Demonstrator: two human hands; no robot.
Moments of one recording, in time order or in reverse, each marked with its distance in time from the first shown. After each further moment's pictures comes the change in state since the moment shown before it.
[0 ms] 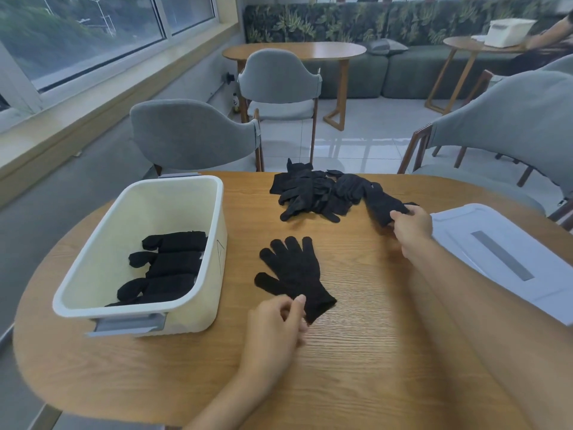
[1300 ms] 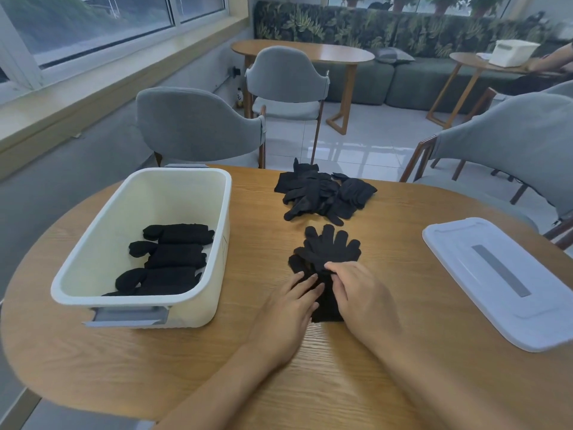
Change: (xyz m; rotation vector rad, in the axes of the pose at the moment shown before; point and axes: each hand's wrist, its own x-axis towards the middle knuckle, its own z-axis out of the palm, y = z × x) left_hand 0.052 -0.050 0.027 0.567 -0.115 0.556; right_hand -0.158 0.051 0.005 -0.602 -0.236 -1.148
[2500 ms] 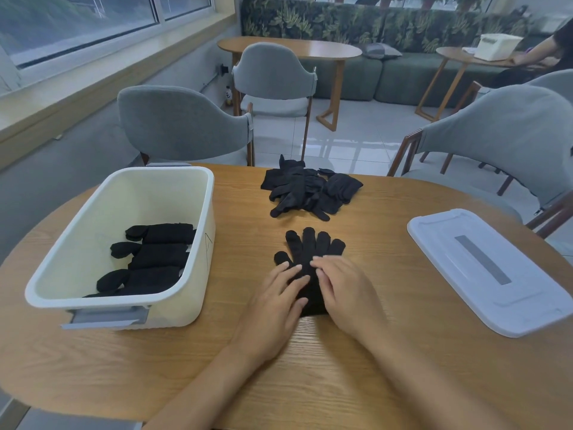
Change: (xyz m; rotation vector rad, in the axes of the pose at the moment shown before) left_hand -0.004 0.006 -0.006 -0.022 0.105 0.019; right_hand 0.000 0.005 -0.004 0.044 -0.138 0.054
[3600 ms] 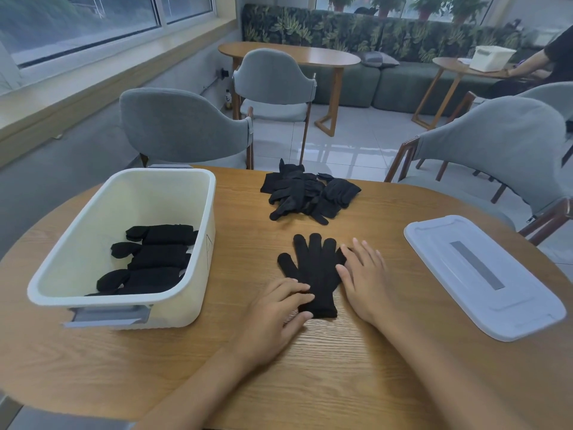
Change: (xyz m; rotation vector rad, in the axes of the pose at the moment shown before) left_hand -0.005 -0.003 -0.006 -0.100 -0.018 0.118; right_hand 0.008 0.070 0.009 -0.284 -0.211 0.232
